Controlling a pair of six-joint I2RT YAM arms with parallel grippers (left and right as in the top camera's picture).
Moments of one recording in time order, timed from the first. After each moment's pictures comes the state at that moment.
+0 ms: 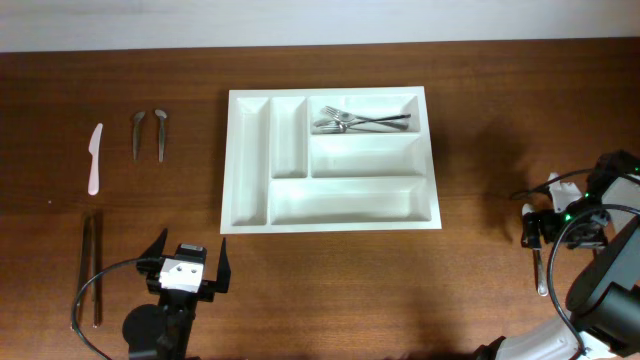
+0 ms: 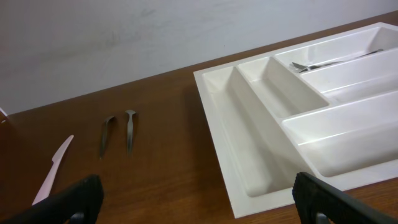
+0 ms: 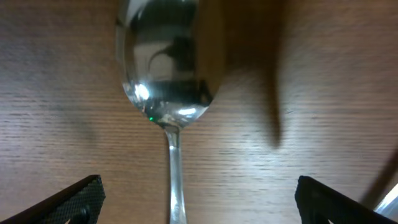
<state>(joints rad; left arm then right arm) 0.08 0.01 0.09 -0.26 0.17 0.24 -0.62 1.85 1.17 -0.95 0.02 -0.58</state>
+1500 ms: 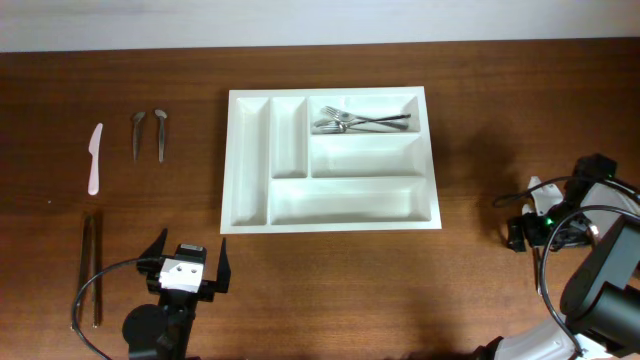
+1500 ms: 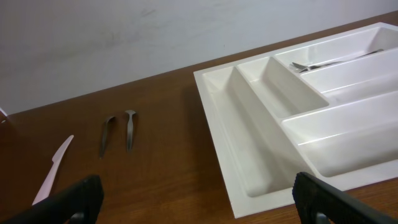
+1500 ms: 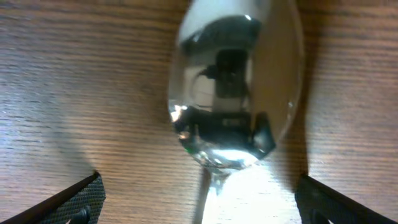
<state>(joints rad) 0.08 0.01 0.09 -0.26 0.17 0.24 -0.55 1.84 1.07 -0.81 0.03 -0.60</state>
